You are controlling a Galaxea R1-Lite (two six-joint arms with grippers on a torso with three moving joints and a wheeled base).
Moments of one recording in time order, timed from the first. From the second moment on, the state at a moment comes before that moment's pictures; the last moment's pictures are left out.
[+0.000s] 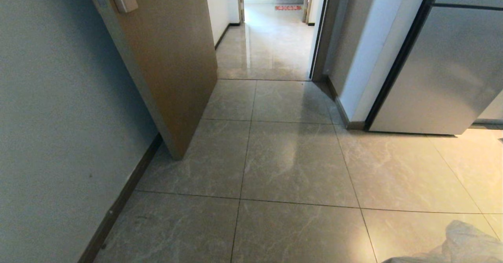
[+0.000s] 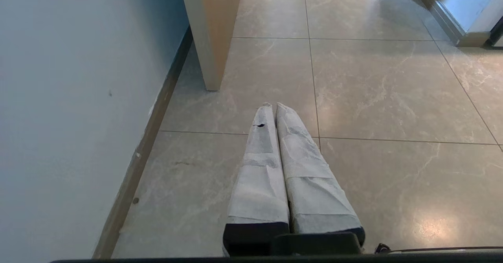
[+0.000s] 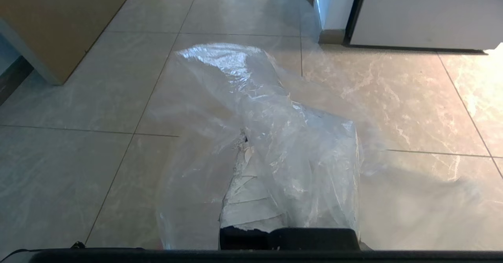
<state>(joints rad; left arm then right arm) 0.00 0.00 0.00 0.00 0.00 0.00 0.00 0.00 0.00 -0.01 -0.01 -0.01</state>
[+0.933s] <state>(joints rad) 0.00 0.00 0.00 0.00 0.00 0.00 0.00 0.00 0.00 -0.01 -0.01 -0.01</state>
